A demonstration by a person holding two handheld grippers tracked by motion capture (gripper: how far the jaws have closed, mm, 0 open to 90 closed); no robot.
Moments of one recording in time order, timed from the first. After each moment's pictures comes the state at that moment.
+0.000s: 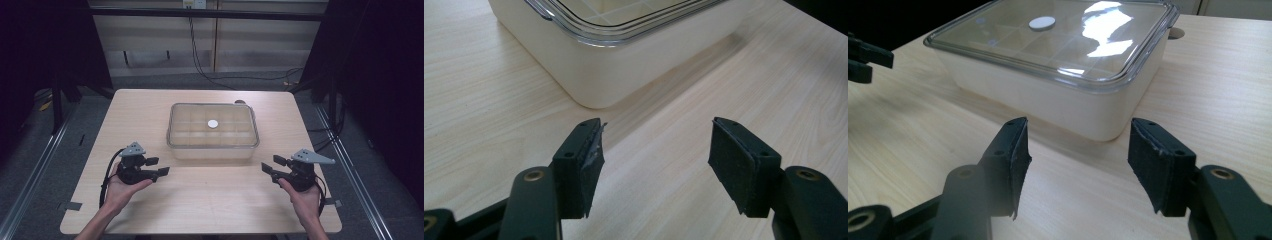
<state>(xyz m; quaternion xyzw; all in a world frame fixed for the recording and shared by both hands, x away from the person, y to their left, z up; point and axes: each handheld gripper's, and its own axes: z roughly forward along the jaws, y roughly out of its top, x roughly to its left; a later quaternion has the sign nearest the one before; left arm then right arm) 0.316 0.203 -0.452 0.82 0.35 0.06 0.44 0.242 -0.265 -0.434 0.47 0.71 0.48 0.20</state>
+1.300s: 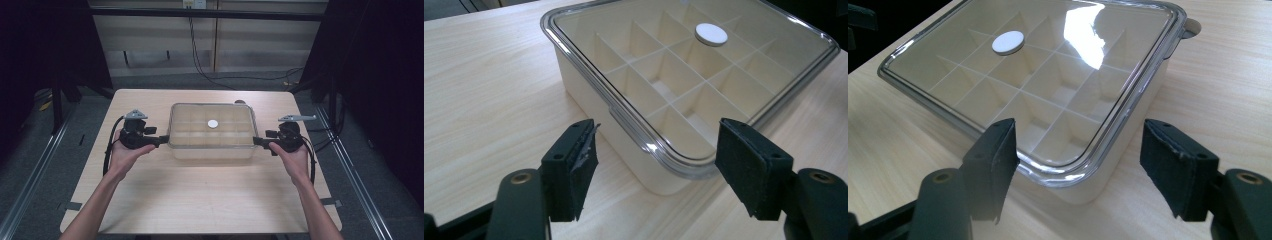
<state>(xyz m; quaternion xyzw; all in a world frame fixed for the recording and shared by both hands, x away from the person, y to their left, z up) 0.393 0.196 -0.412 0.81 0.38 0.10 0.44 0.349 -0.265 -0.419 0.49 0.74 0.44 0.12</state>
